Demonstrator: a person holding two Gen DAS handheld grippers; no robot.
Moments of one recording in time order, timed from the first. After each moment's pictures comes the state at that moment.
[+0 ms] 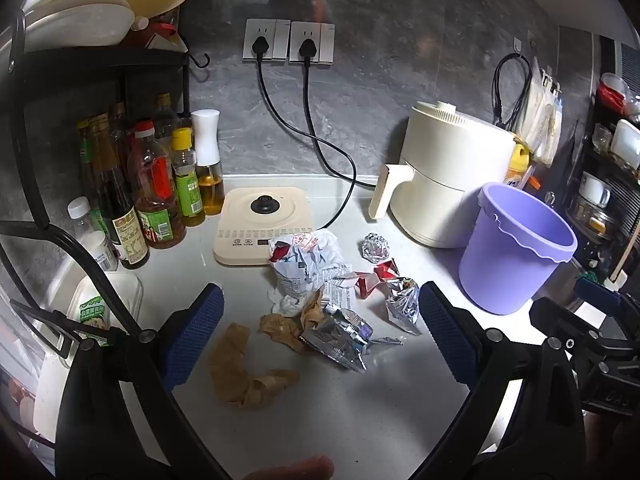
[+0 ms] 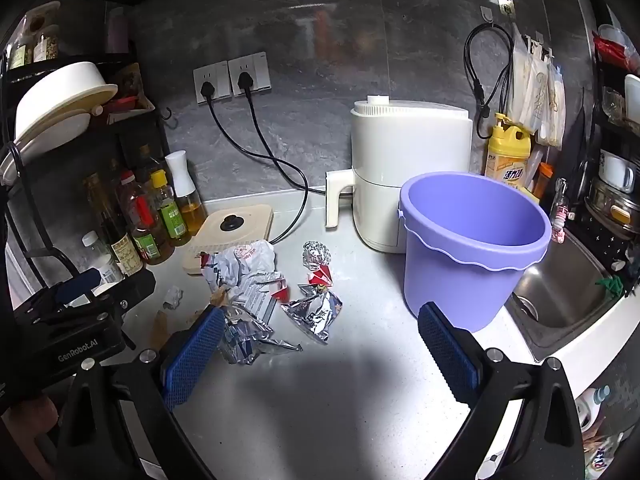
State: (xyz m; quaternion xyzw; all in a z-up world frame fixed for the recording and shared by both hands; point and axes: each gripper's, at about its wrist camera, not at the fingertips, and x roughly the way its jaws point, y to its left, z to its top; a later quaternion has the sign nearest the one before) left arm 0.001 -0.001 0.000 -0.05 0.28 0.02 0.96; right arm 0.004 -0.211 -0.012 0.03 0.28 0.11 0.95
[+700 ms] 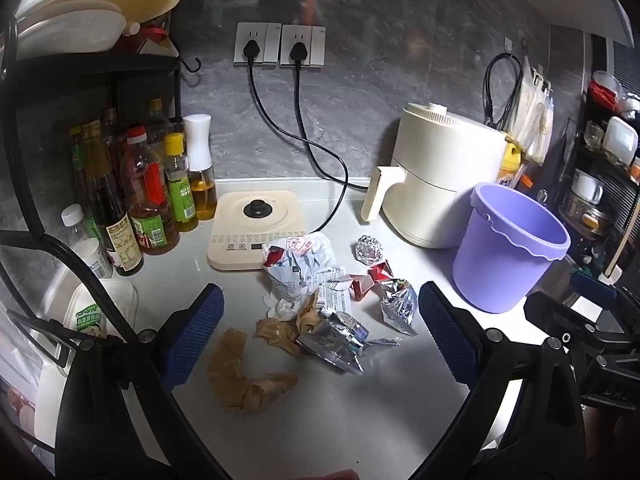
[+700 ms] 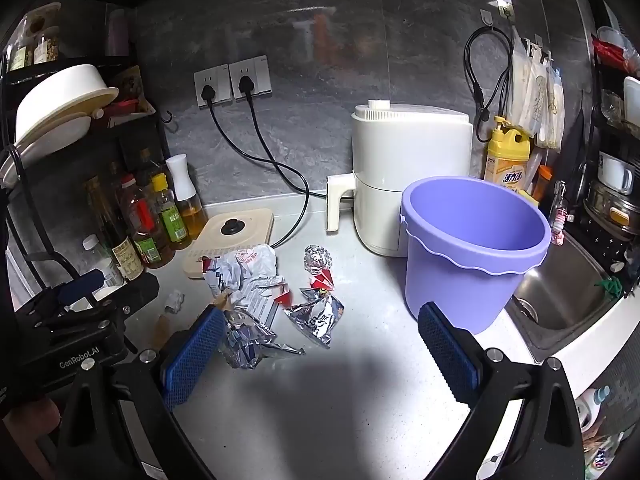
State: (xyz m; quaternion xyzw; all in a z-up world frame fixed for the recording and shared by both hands) left arm -0.001 -0.006 0.002 -0.05 0.27 0.00 0.96; right arm 0.003 -0.209 -0.006 0.03 0.27 0.10 0.96
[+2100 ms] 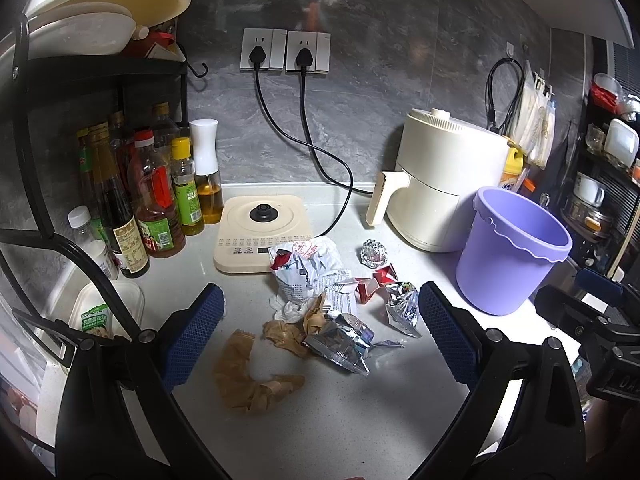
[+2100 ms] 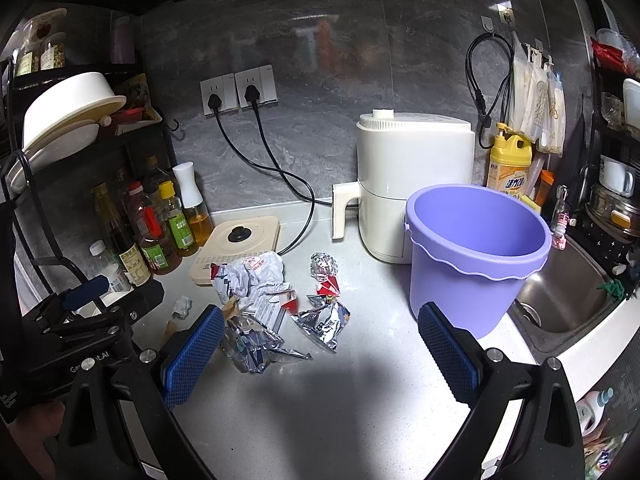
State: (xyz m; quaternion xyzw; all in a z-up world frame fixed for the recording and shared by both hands) left arm -0.009 -0.001 0.005 -0.05 0.26 0.01 0.96; right arm -0.004 -0.208 -0.002 0.03 0.26 0.11 0.96
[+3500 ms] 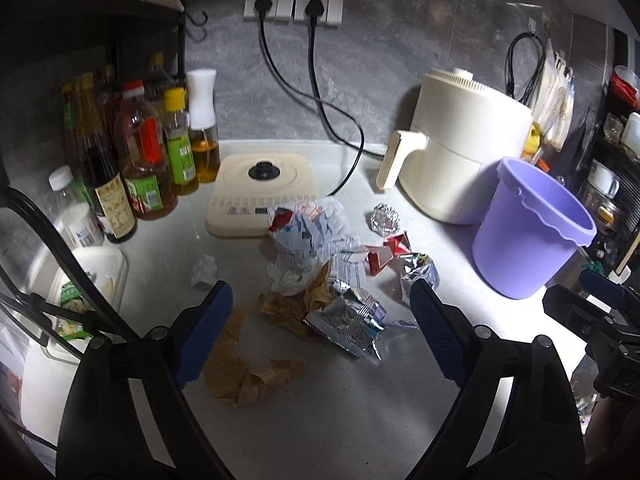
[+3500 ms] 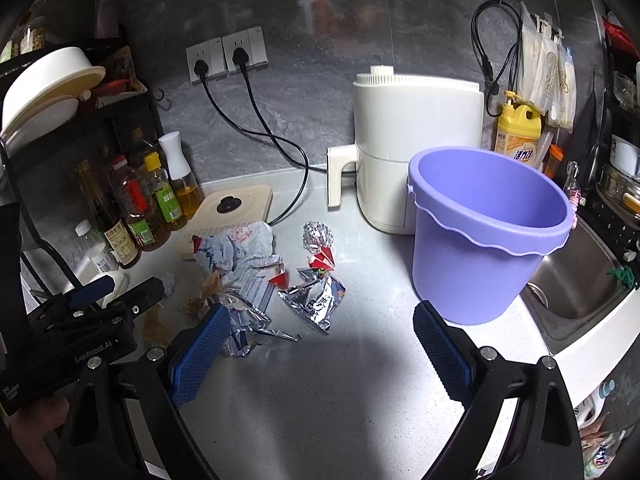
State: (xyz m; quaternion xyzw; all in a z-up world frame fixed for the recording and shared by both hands) left arm 0.029 0.004 -0.036 -0.07 0.33 0.01 0.94; right arm 0.033 -0.209 -0.035 0.03 0.32 0.11 0.94
